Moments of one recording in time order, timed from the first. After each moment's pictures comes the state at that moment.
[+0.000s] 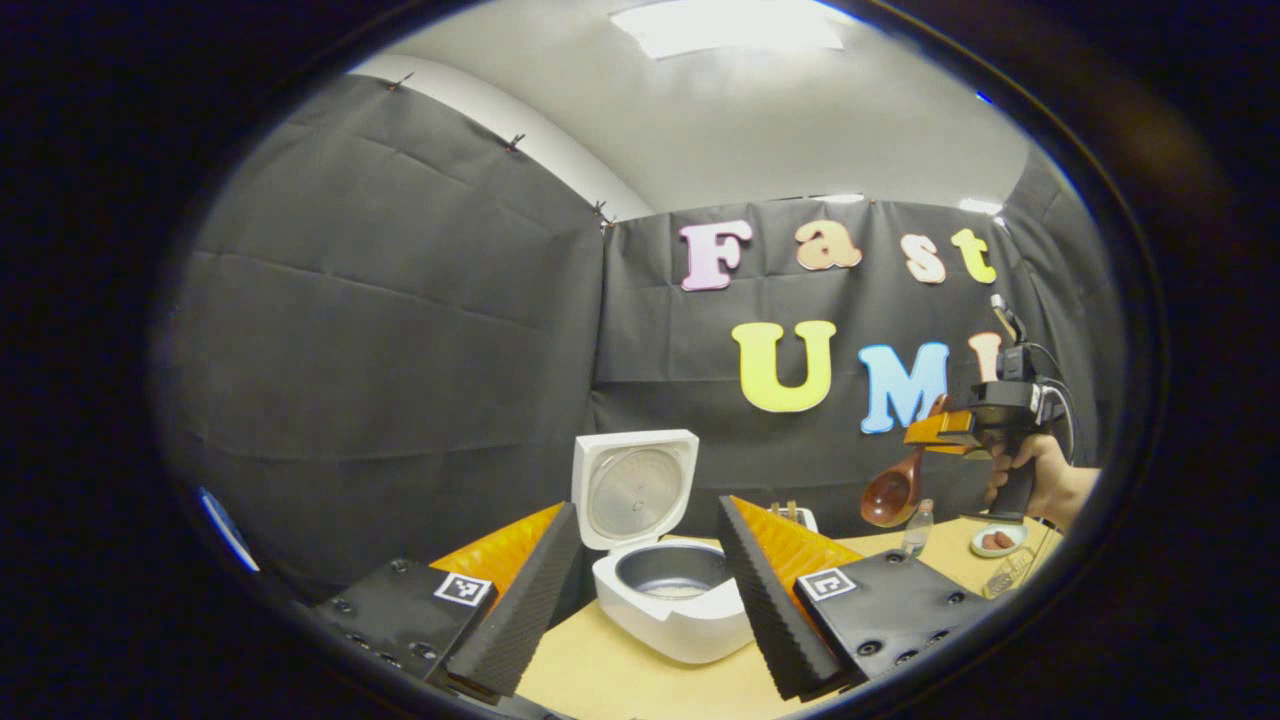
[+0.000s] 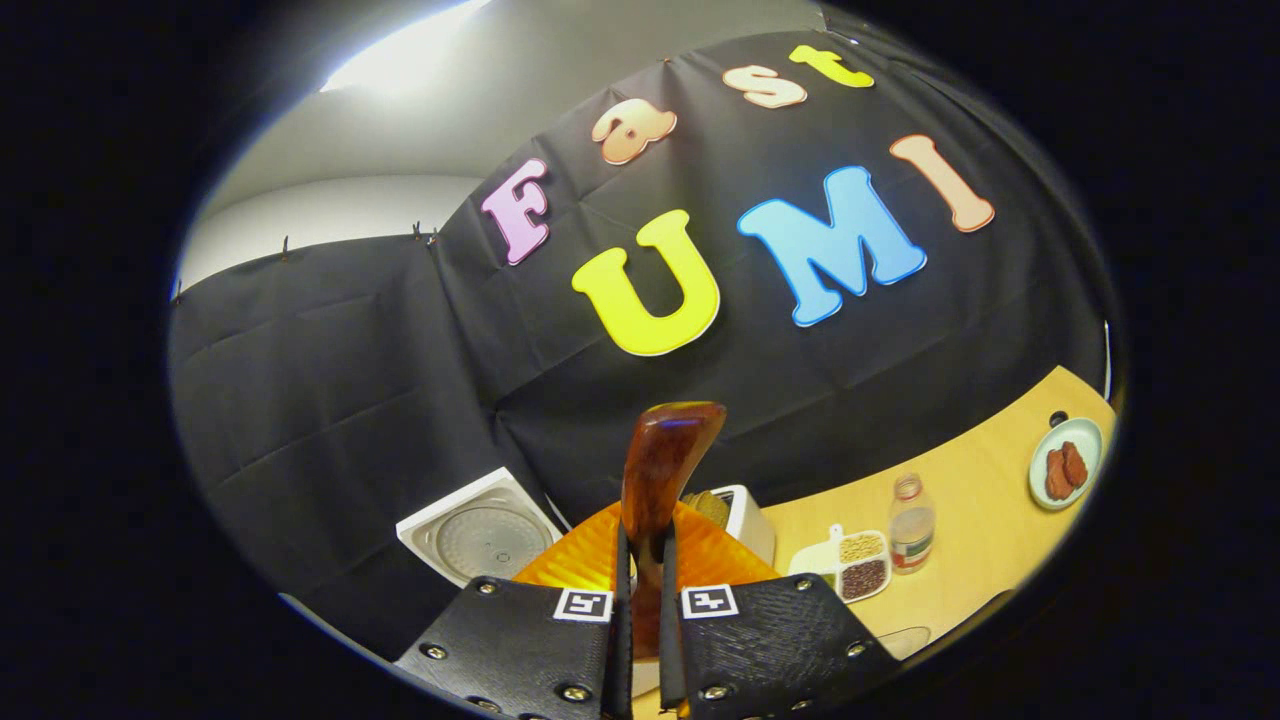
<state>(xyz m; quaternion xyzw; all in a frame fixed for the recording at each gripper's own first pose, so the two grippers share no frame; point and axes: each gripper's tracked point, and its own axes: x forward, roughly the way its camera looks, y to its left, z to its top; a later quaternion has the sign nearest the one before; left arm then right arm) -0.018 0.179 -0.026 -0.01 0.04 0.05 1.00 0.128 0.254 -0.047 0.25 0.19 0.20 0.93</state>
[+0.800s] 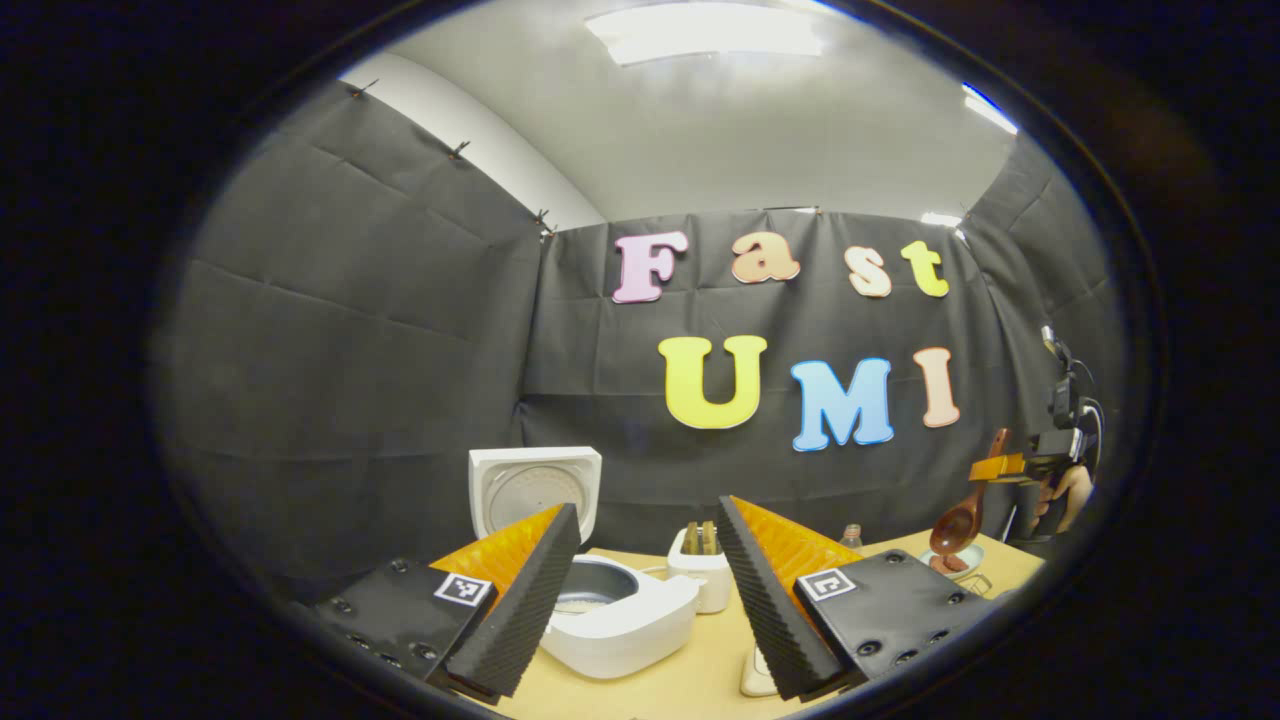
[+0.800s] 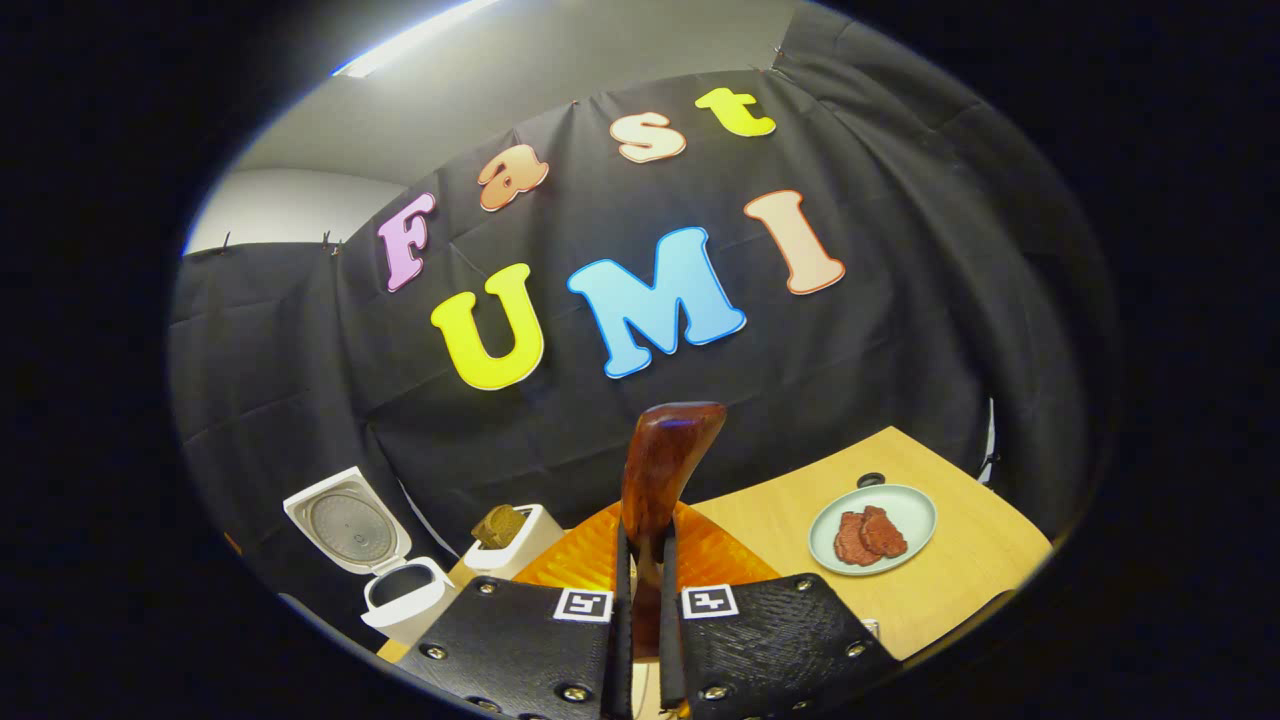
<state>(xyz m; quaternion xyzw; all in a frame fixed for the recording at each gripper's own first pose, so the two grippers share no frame) 0.006 0.053 -0.007 -0.02 0.02 -0.01 1.00 0.099 0.005 -0.097 0.19 0.19 0.04 0.96</state>
